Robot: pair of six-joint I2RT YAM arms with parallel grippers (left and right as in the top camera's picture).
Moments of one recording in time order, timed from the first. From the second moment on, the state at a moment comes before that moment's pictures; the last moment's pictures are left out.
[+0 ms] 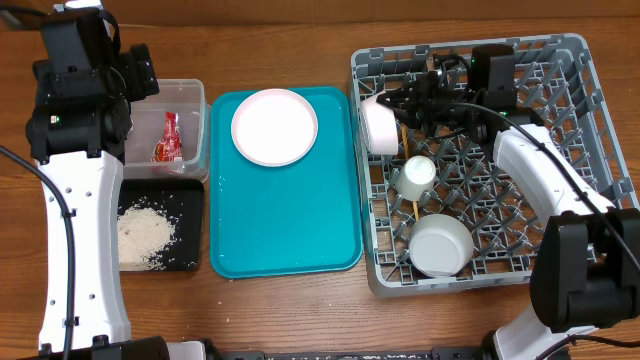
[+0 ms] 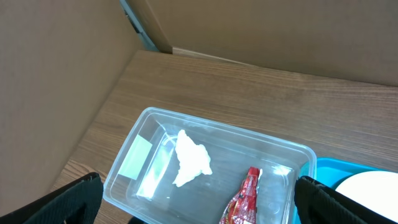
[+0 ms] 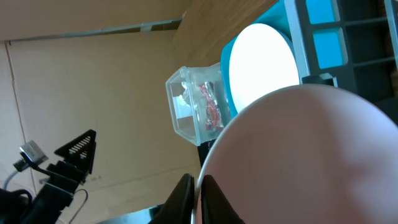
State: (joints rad) left arm 0.13 1.53 1.65 -0.76 -0.34 0.00; right arm 0.09 1.81 1.27 -0.15 -1.00 0.99
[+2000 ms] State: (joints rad) left arm 0.13 1.53 1.65 -0.76 -0.34 0.00; right arm 0.79 1.81 1.27 -0.19 -0.17 0.45
